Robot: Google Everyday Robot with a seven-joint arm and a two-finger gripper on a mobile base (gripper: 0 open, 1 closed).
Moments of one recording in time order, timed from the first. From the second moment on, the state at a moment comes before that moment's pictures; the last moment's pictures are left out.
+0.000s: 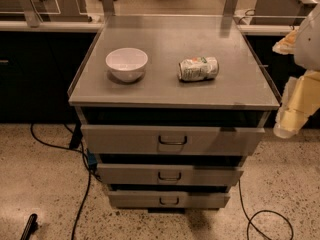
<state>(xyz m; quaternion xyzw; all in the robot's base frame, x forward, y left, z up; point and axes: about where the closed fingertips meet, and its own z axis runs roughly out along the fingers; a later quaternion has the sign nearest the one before) 0.438 -0.217 0.976 -0.60 0.78 -0.03 0.16</state>
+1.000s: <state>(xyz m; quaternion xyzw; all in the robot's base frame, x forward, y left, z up) 0.406 -0.217 0.955 -0.55 0.80 -0.03 0.22</state>
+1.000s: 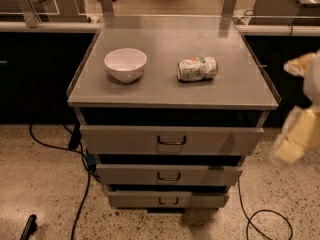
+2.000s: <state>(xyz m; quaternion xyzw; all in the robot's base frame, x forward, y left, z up) 0.362 -0.217 0.888 -0.42 0.86 0.05 0.28</state>
